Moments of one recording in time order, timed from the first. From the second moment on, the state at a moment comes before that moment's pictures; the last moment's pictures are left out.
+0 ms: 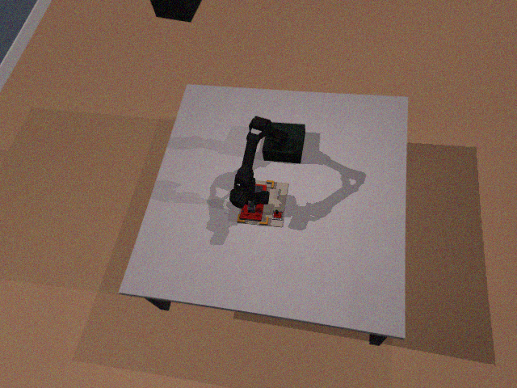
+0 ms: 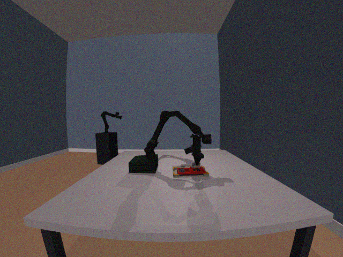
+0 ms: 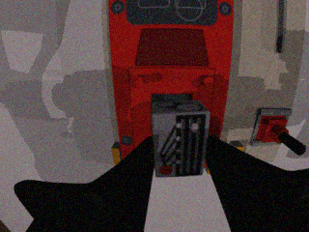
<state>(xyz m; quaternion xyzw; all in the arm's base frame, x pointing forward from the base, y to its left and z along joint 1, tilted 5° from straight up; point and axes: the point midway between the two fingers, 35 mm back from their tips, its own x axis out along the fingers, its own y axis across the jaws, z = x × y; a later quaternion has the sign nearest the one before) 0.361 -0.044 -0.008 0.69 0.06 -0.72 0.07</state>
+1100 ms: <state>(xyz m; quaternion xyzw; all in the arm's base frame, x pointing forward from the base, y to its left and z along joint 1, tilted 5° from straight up) 0.361 -0.046 -0.009 0.68 0.07 -0.72 0.09</state>
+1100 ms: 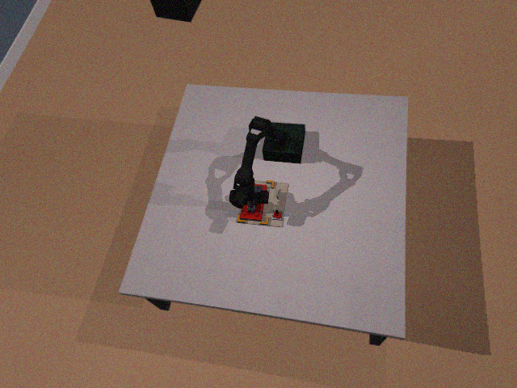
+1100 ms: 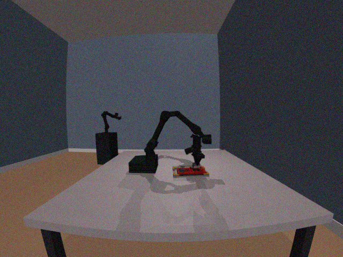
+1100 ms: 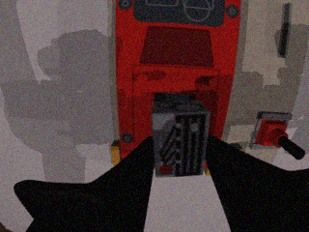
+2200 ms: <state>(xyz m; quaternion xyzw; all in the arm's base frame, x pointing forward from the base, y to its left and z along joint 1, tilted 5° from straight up) 0.362 -0.046 -0.009 0.69 0.06 -0.72 0.07</state>
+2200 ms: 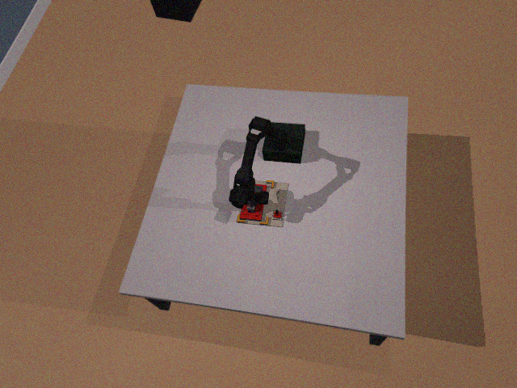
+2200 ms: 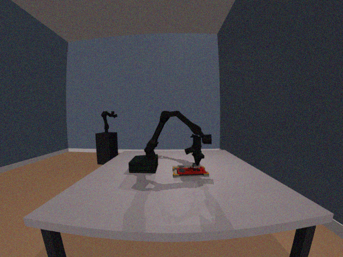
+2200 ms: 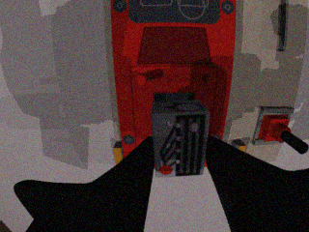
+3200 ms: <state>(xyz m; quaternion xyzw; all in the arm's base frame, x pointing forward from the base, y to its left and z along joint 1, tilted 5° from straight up) 0.363 -0.046 -0.009 0.69 0.00 -0.72 0.01</state>
